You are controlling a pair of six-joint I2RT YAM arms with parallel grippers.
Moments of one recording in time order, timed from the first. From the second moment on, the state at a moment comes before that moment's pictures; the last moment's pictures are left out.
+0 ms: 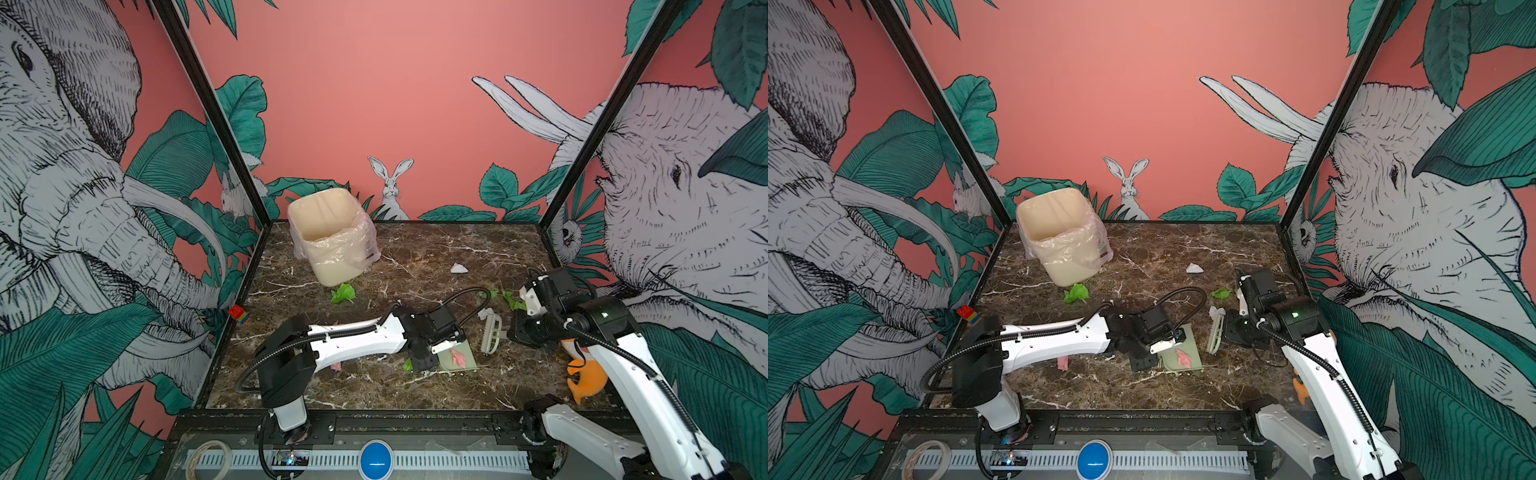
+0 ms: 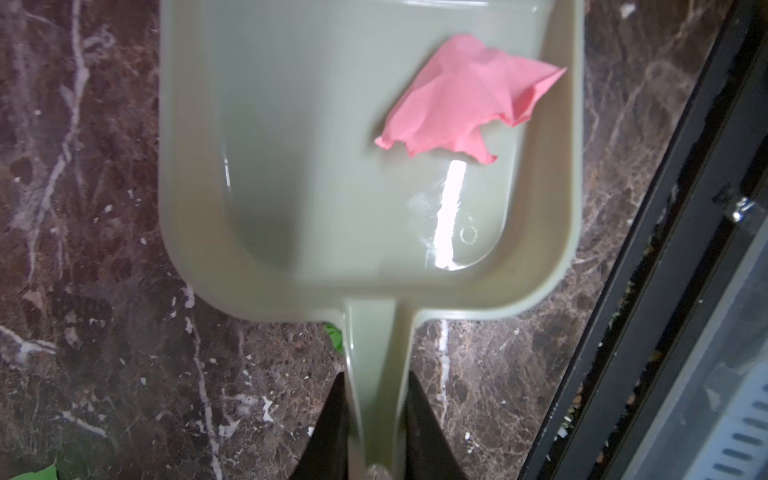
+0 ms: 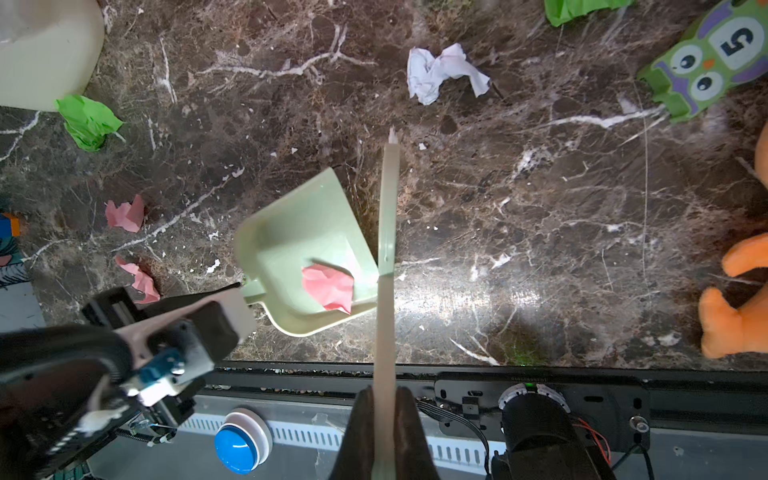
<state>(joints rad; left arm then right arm) -1.18 1.69 1.29 -0.84 -0.04 0.16 0.31 0.97 1.22 -1.45 -0.15 0.52</state>
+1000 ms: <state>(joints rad) -0.76 1.42 1.47 -1.02 -0.05 0.05 0.24 1.05 1.19 -1.39 -0.27 0.42</state>
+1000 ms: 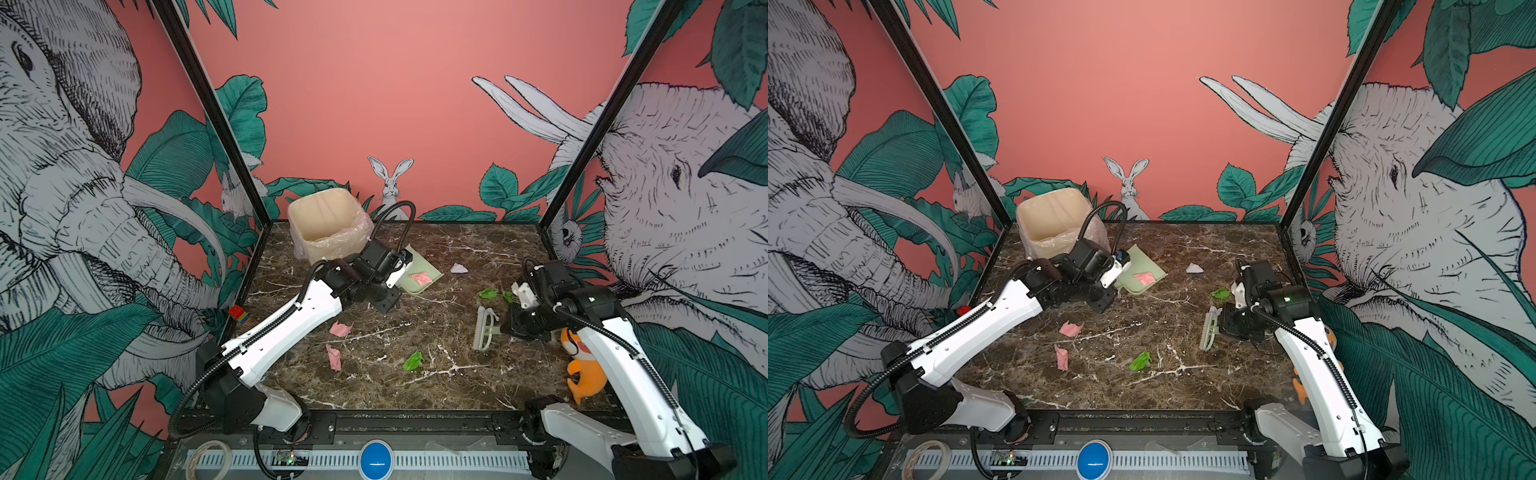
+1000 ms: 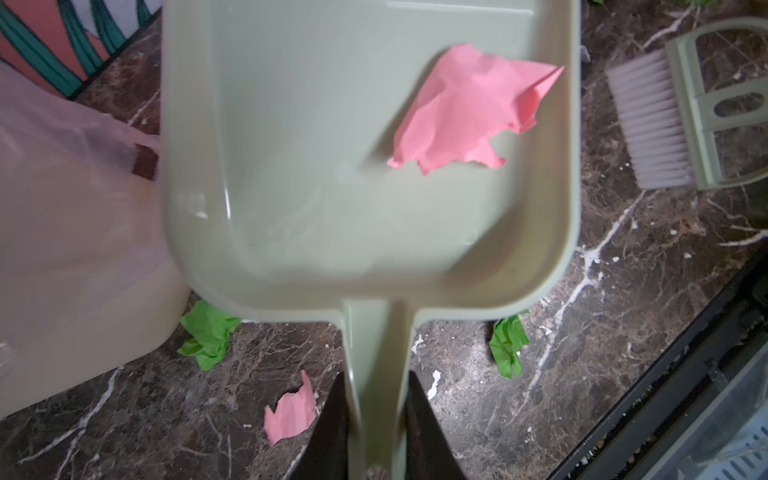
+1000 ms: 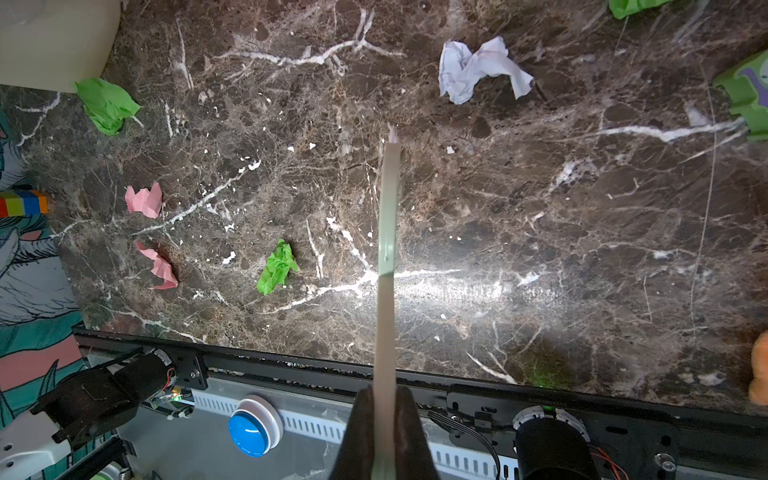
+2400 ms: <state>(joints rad) -0.10 1.60 1.97 -1.22 -0.21 0.21 0.24 1.09 1.23 -1.38 -0.32 0.38</state>
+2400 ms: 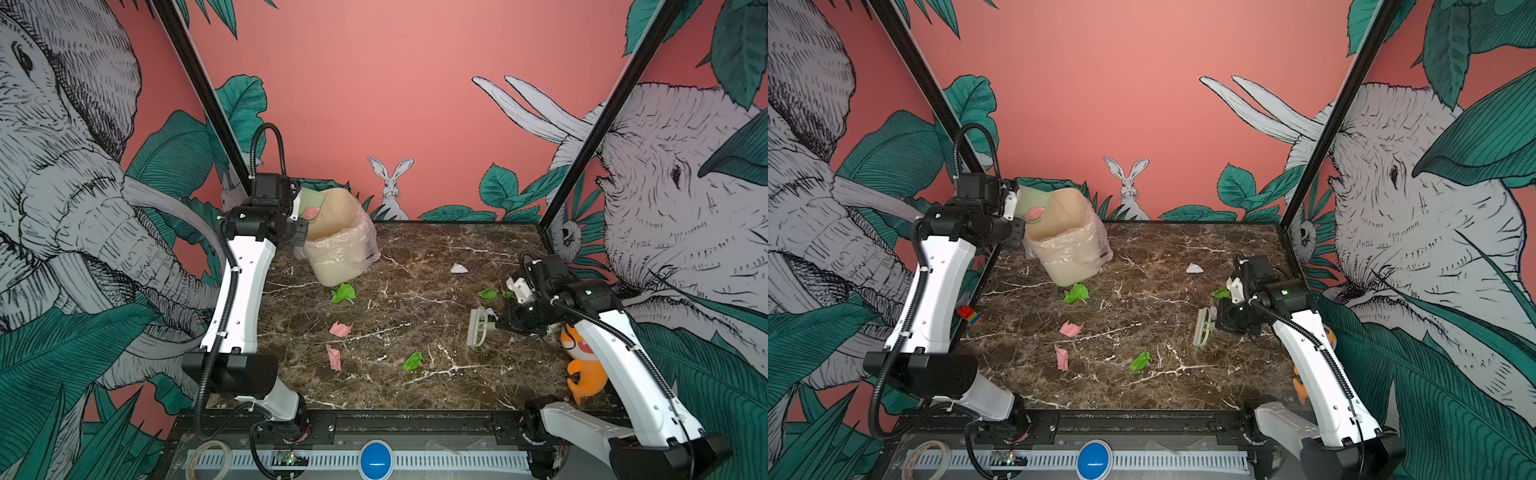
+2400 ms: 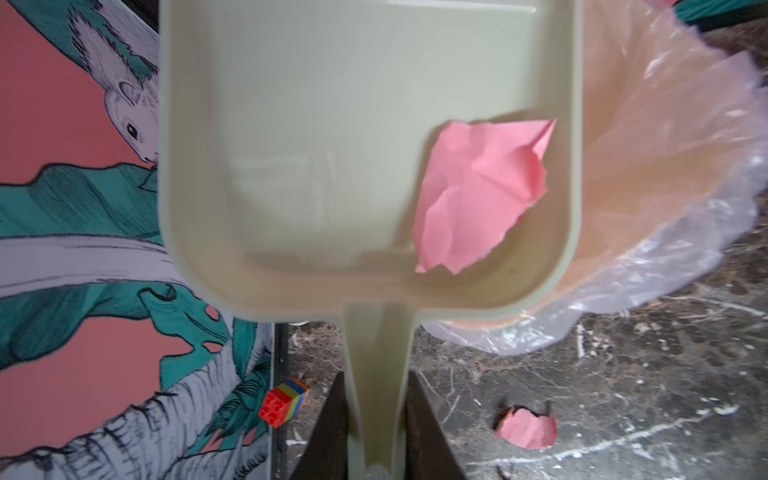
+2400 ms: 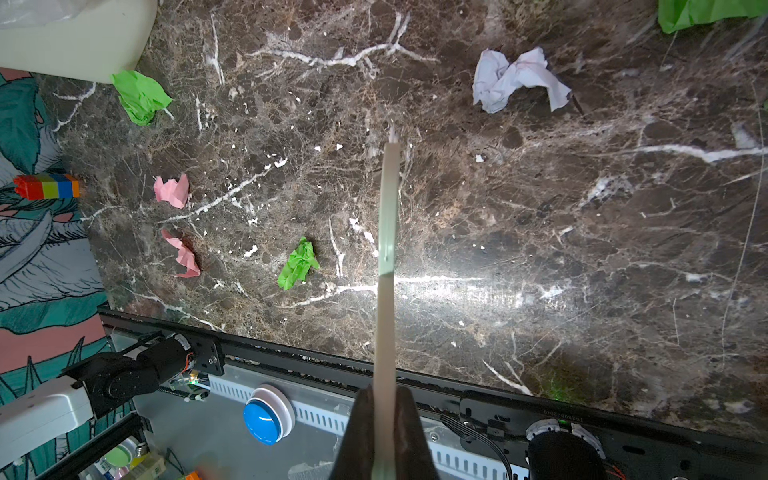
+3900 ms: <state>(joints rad) -0.40 1.61 1.61 -0.57 -0.99 1.27 0.24 1.13 1.22 -1.36 -0.37 0.34</state>
